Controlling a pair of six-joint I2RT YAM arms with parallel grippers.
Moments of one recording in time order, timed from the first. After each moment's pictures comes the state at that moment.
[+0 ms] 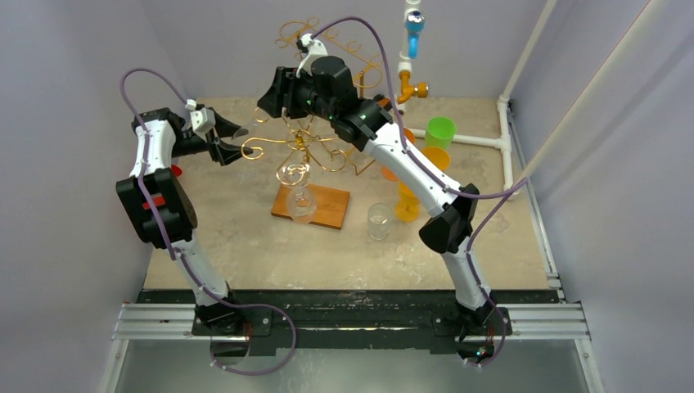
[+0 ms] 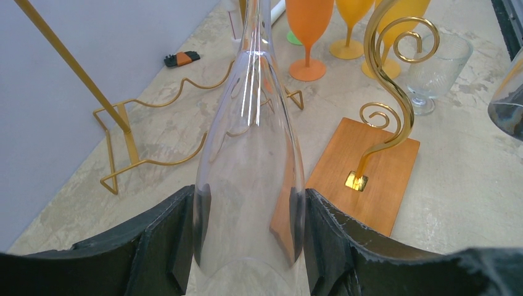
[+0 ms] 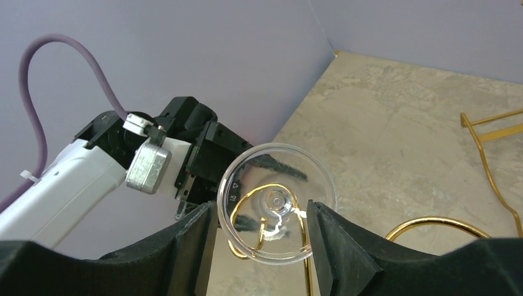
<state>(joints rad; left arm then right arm) 0.35 1.97 1.74 -1.40 1.51 1.75 0.82 2.17 2.48 -0.46 -0.07 0.55</state>
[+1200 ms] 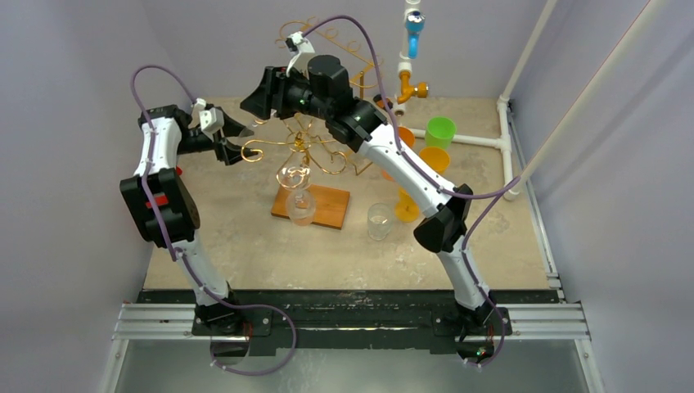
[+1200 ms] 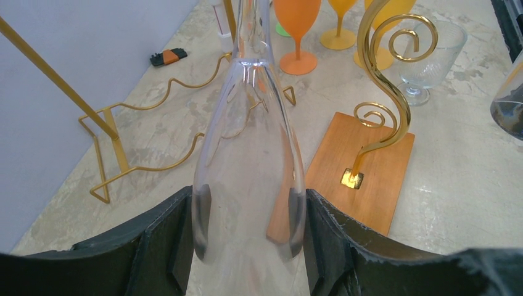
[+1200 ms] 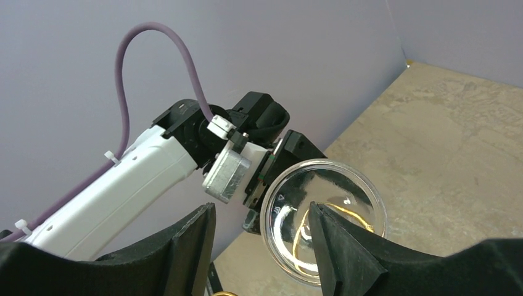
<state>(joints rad) 0.31 1.96 1.75 -1.41 1.46 1.76 0.84 2.22 2.54 -0.37 -0.23 0.58</state>
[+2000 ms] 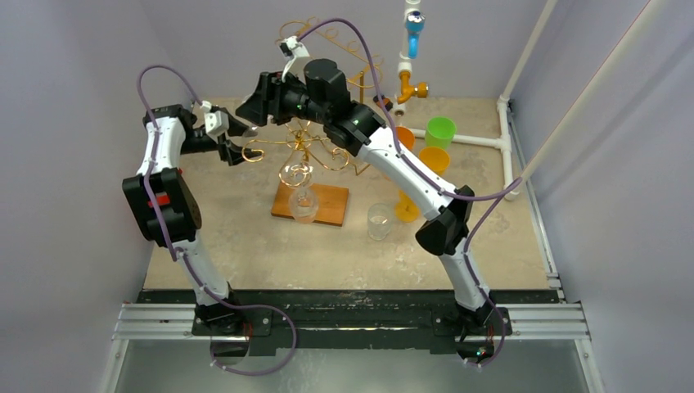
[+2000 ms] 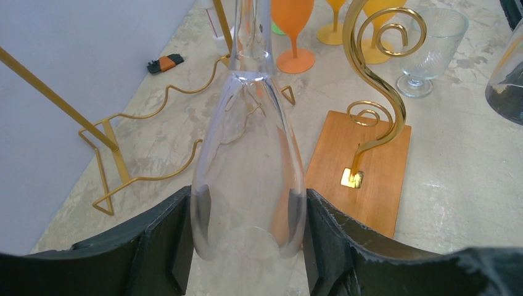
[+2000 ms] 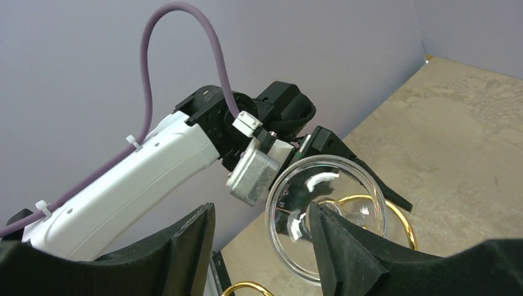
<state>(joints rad) 0.29 1.96 1.75 -1.41 1.45 1.82 0.86 2.20 2.51 -0.35 -0.26 0.57</state>
